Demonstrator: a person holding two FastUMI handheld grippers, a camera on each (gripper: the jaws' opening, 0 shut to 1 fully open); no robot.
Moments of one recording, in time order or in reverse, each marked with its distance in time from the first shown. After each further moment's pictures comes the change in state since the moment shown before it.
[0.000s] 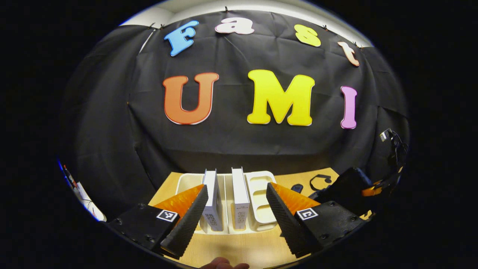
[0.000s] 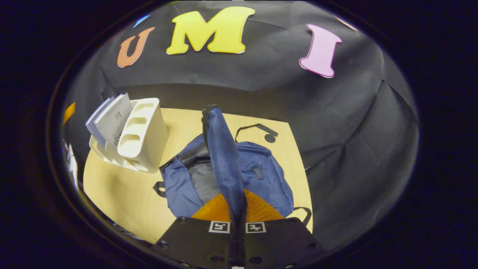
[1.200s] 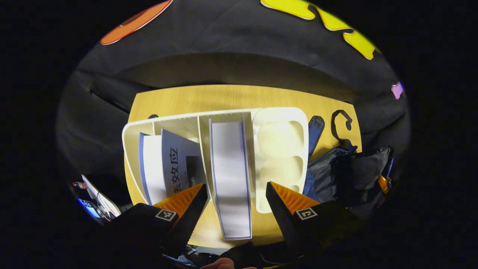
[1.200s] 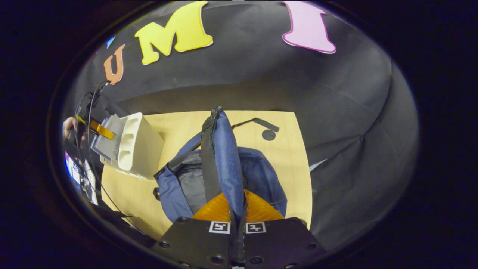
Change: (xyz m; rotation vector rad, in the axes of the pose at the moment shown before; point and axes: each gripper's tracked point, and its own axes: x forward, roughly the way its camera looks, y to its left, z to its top) left arm 0.145 0.003 -0.093 -0.063 1.003 -0.002; right arm 0.057 -0.077 0.040 0.061 0.117 0.187
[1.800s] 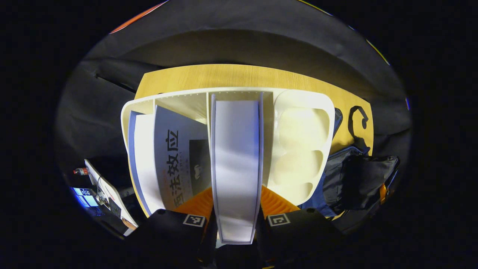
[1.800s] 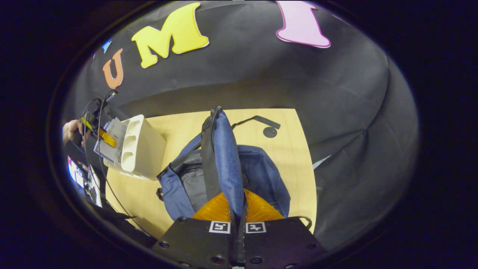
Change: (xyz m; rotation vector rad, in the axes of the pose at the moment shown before) left arm 0.002 0.008 -0.021 -0.073 0.126 0.084; right arm 0.000 -0.003 -0.008 0.029 -0.006 0.035
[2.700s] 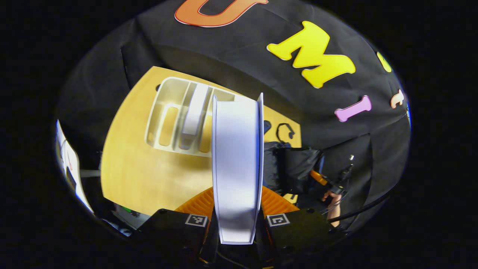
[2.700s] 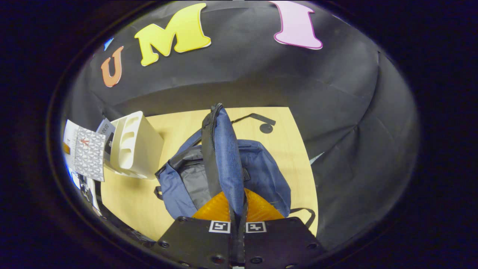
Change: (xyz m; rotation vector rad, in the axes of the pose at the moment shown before) left arm -0.170 -0.022 -0.146 -0.163 -0.292 -0.608; right arm -0.008 0.017 -0.030 0.021 -0.027 -0.086
